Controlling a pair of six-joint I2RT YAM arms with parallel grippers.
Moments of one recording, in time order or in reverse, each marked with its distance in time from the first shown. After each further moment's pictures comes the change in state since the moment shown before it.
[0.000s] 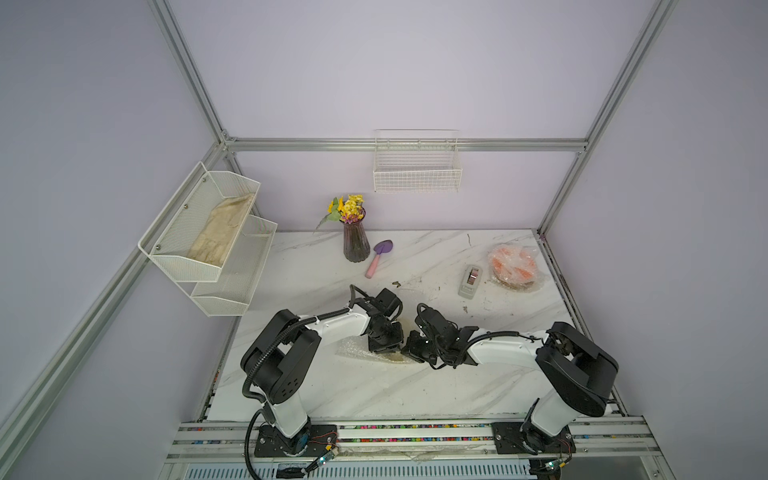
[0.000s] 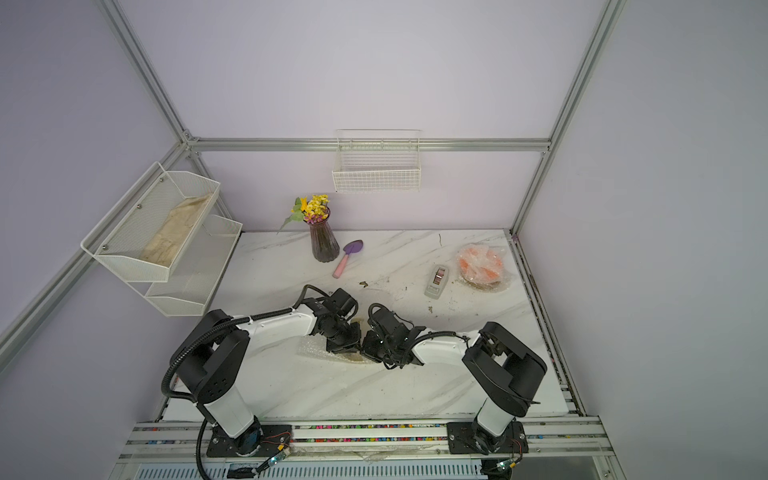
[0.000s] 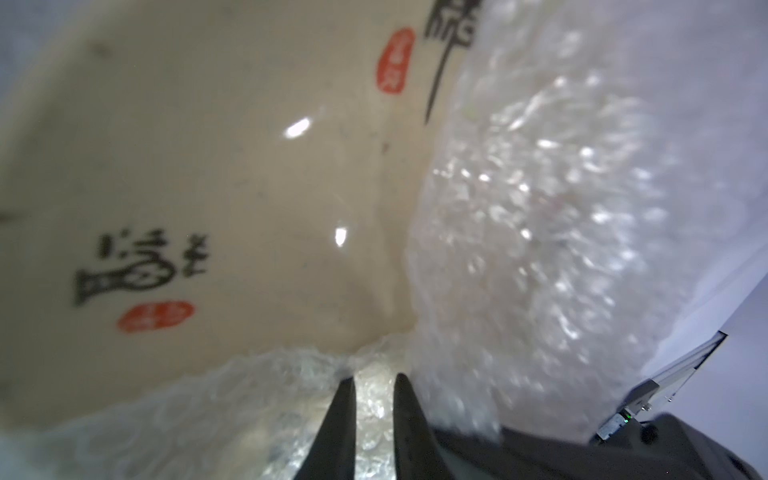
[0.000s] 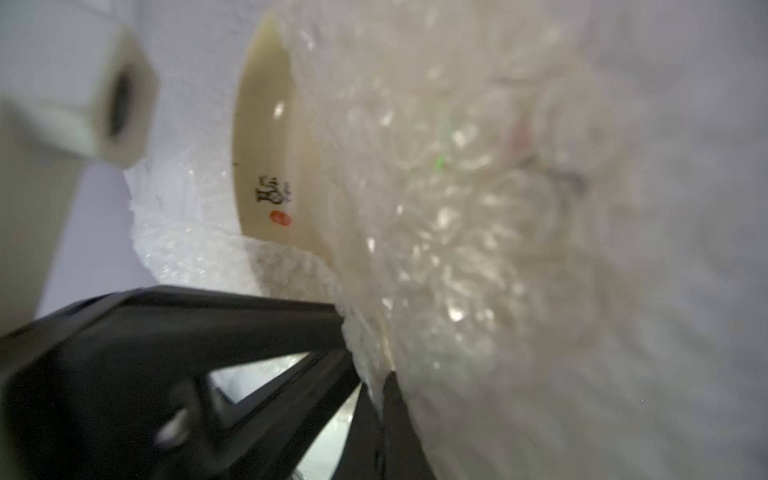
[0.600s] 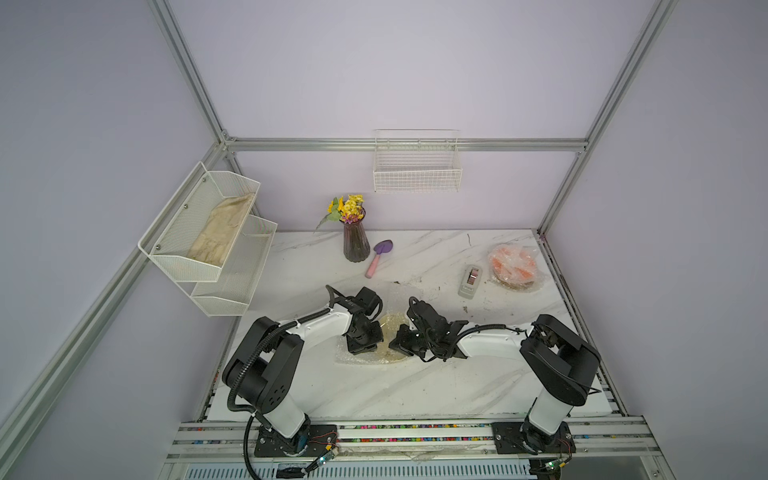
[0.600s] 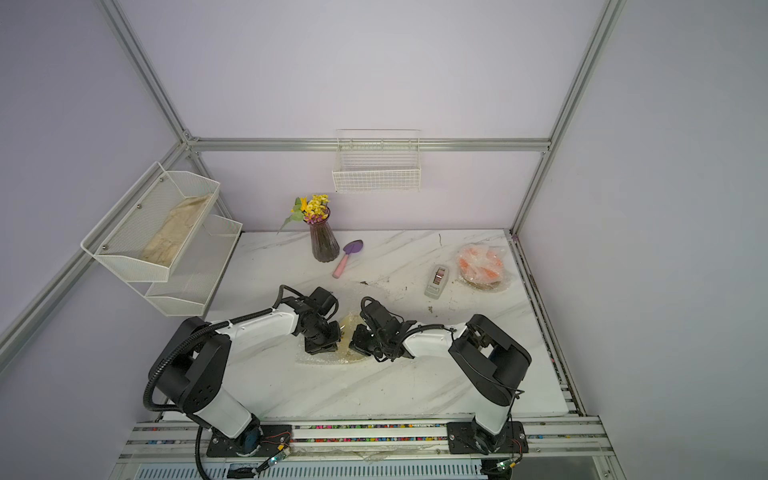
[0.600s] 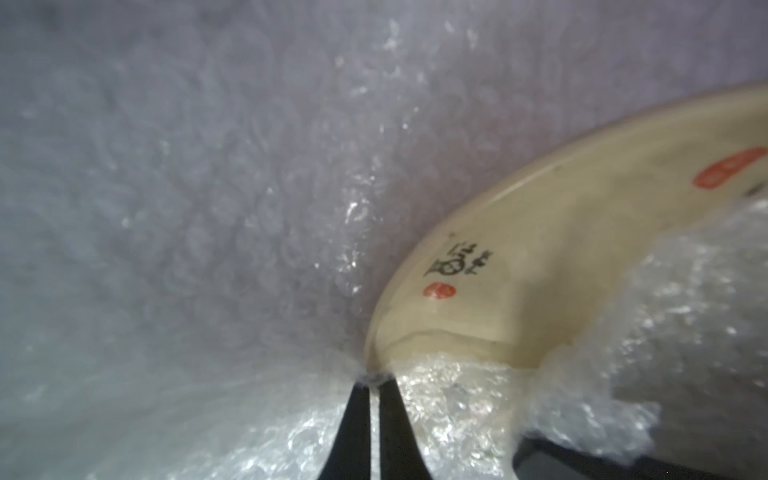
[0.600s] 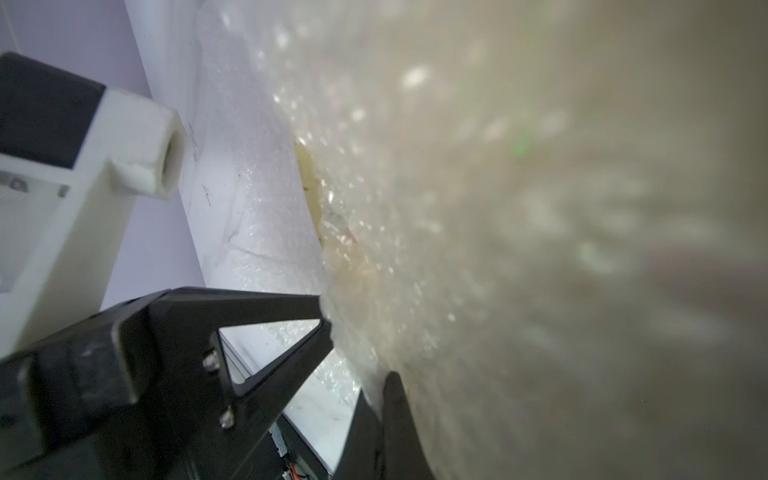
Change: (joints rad) left arm 0.126 -0.083 -0.084 -0.077 -0.068 0.036; right arm 0.011 0.089 0.111 0.064 -0.092 -0.013
